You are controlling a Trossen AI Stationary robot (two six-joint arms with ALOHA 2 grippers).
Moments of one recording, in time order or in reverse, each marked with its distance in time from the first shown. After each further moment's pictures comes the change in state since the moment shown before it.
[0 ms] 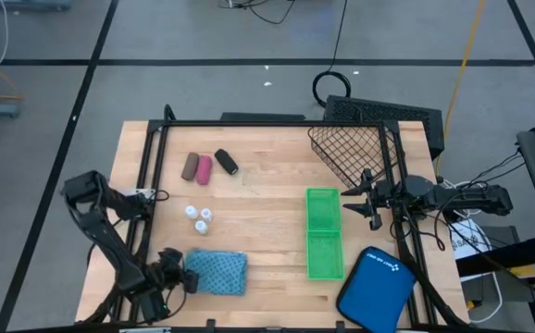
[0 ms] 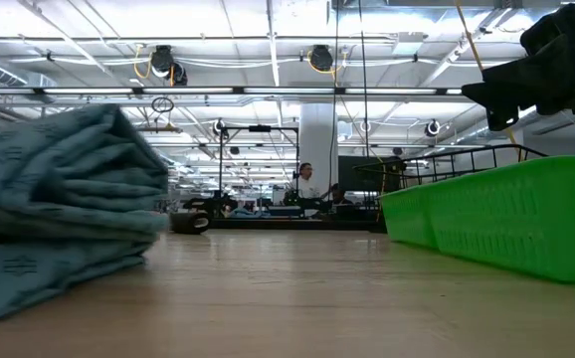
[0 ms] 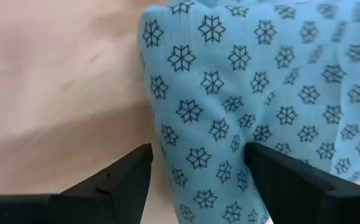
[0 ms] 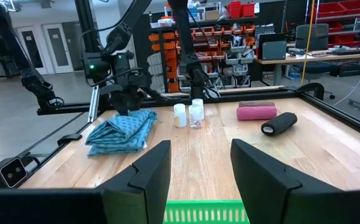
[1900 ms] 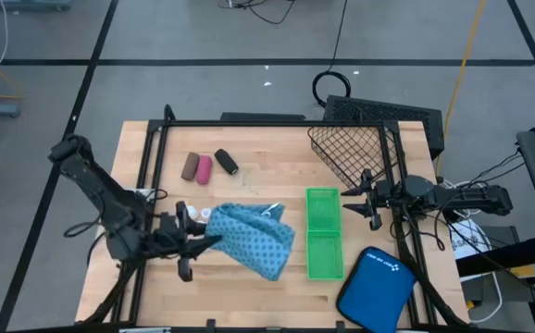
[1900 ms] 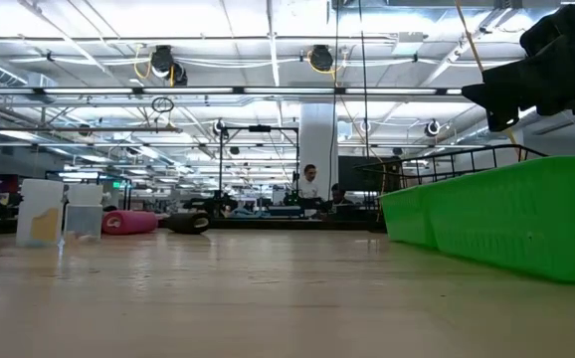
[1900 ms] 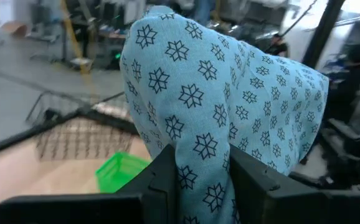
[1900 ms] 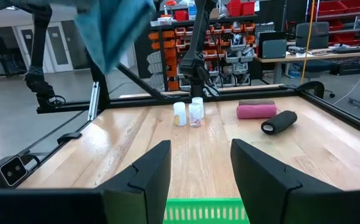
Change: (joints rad) left arm 0.265 -0.519 -0.002 1.067 -0.548 2.216; right arm 0.000 0.000 0.000 -0.007 0.000 0.000
